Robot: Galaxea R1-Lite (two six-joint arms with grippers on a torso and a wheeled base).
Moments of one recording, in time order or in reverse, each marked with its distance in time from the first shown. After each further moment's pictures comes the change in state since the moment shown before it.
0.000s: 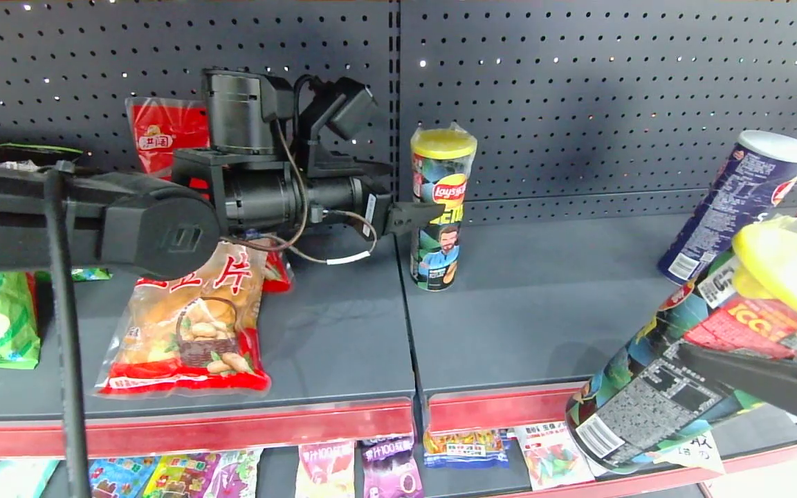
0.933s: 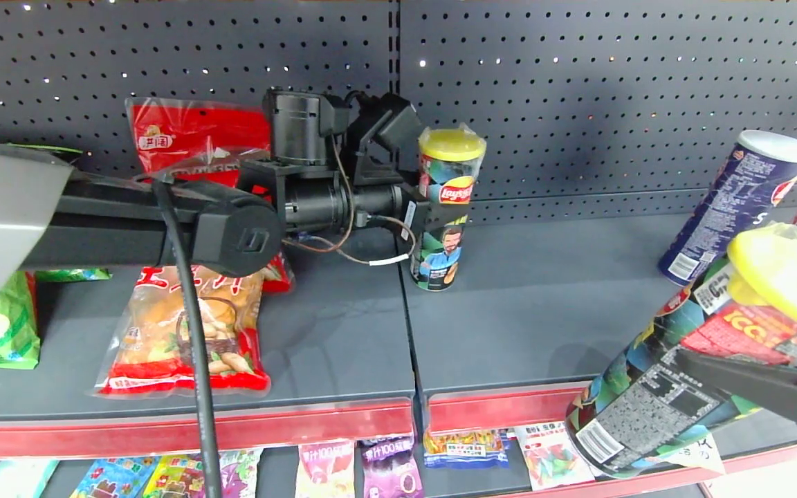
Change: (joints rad) left arm -0.050 0.133 -0.133 -0.010 0.002 0.000; right arm 0.000 0.001 0.010 0.000 0.000 0.000
